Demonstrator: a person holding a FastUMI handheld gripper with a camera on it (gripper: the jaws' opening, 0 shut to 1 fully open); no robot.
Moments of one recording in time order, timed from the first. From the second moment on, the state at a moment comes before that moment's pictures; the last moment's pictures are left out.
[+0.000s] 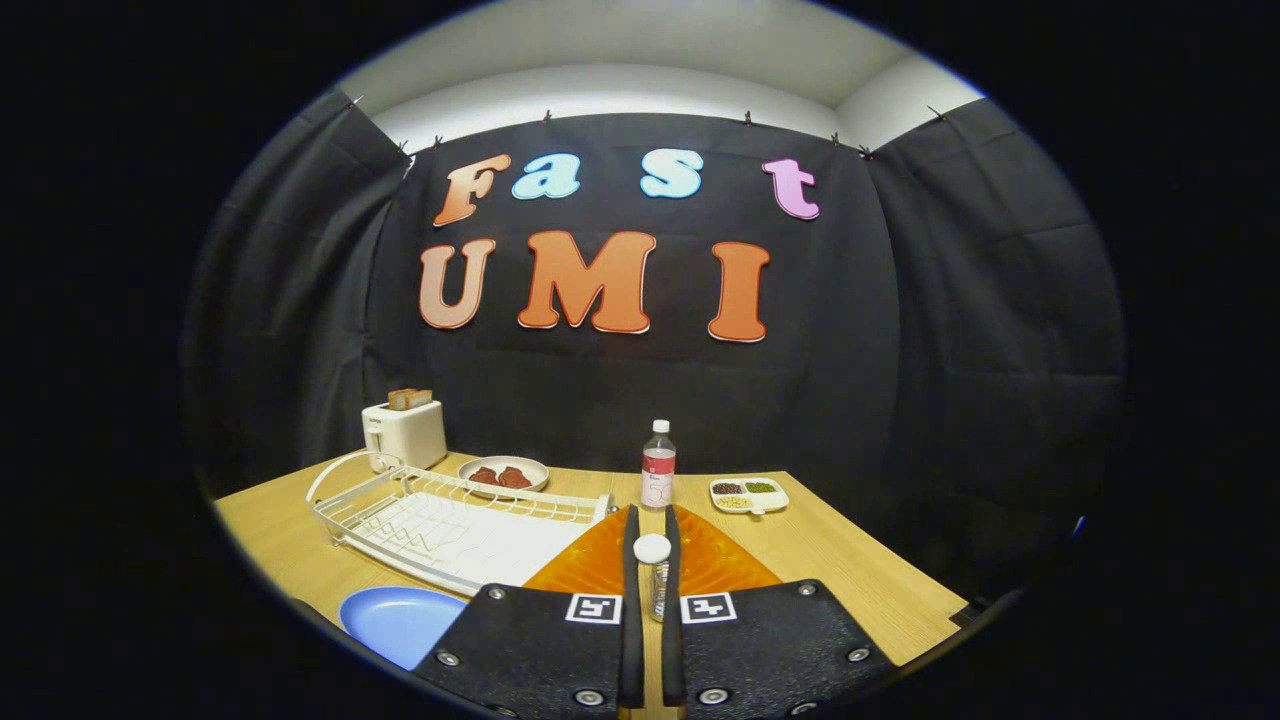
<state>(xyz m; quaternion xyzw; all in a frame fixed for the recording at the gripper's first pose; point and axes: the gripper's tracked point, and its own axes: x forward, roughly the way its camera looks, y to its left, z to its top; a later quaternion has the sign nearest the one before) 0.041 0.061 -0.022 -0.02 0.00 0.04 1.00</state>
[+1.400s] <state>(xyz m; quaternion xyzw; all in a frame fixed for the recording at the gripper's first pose) -0.027 0.244 -0.152 -0.02 0.11 0.20 0.97</state>
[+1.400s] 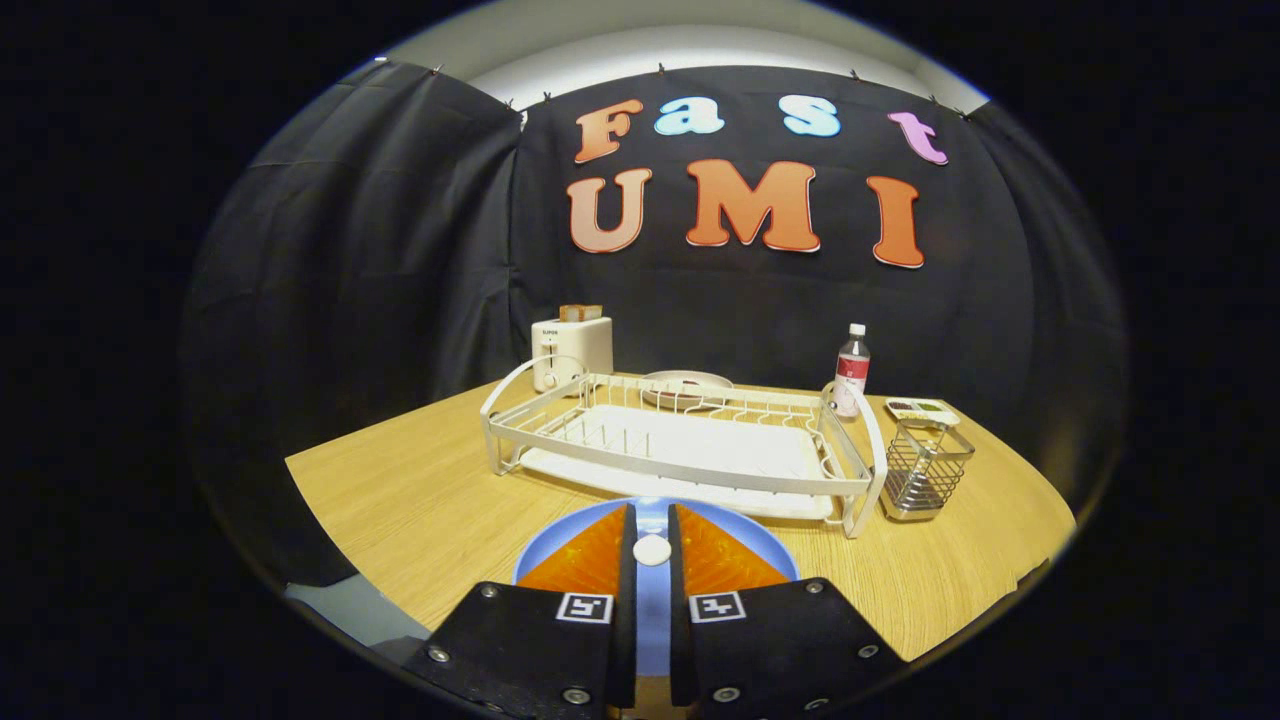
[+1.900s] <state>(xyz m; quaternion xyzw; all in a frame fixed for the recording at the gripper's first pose) -0.011 0.200 -0.140 0.00 0.12 0.16 0.98</state>
